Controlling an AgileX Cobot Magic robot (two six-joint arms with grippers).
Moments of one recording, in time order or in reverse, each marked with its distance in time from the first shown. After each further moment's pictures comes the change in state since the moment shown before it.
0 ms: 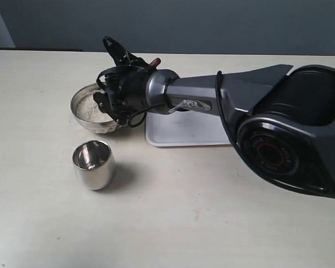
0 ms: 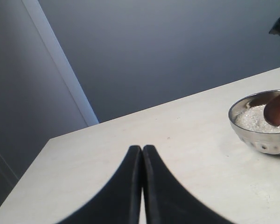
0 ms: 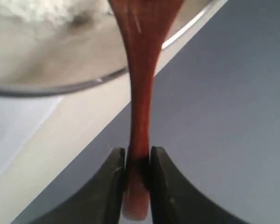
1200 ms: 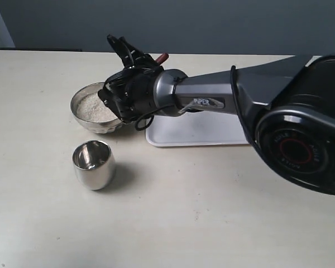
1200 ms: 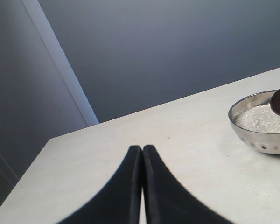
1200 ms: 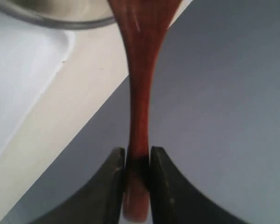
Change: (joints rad) left arm 0.000 0.000 0.000 0.000 0.000 0.000; right arm 0.012 -0.078 0.132 -0.142 0.030 0.186
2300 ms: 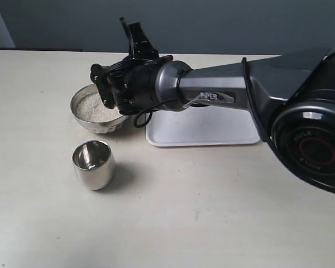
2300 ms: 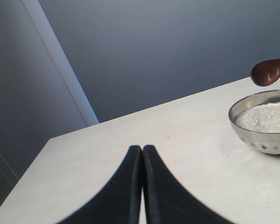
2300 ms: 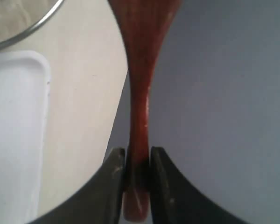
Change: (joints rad) left arm 0.000 0.000 0.000 0.000 0.000 0.000; right arm 0.014 -0.060 0.024 0.046 0.023 0.375
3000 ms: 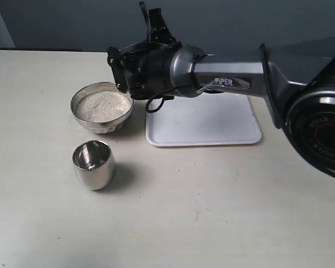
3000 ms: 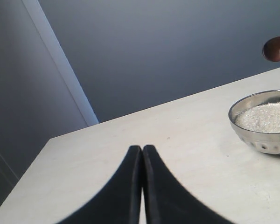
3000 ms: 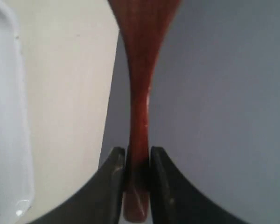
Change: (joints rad) left arm 0.000 0.000 0.000 0.000 0.000 0.000; right arm -0.053 -0.025 0.000 0.009 0.049 0.029
